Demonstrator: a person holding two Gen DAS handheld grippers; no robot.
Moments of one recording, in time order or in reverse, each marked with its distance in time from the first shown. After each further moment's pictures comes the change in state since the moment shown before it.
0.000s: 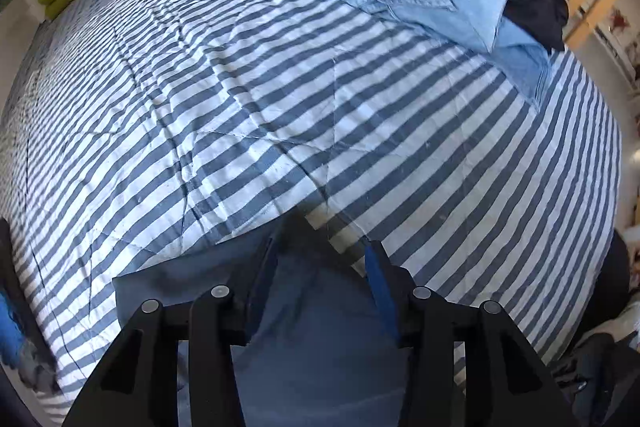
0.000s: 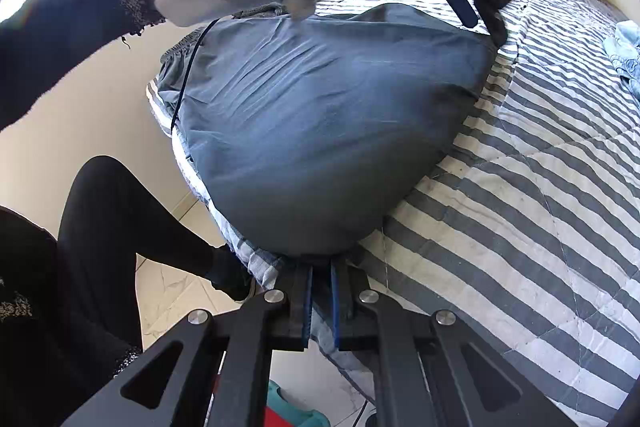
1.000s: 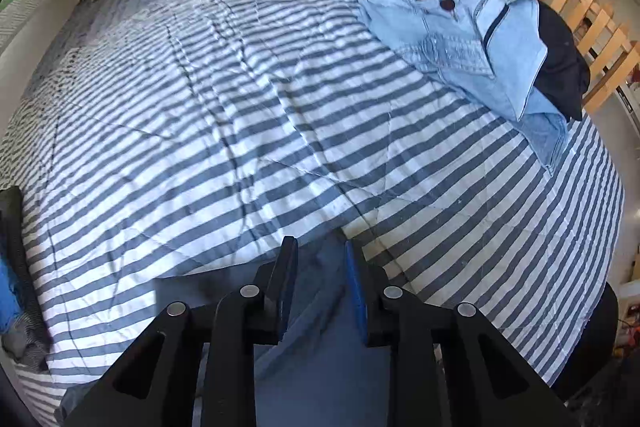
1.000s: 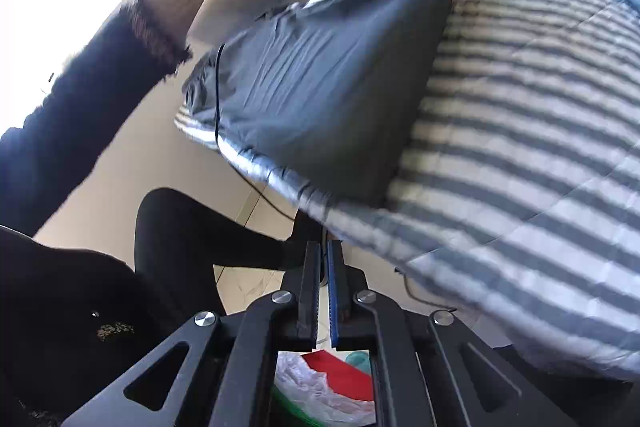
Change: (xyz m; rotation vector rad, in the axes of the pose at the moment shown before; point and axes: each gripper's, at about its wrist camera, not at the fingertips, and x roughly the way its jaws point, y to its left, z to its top) left arm -0.043 0.043 -0.002 -0.186 -0.153 0.007; right arm -0.048 -0.027 -0.012 0.324 0.011 0.182
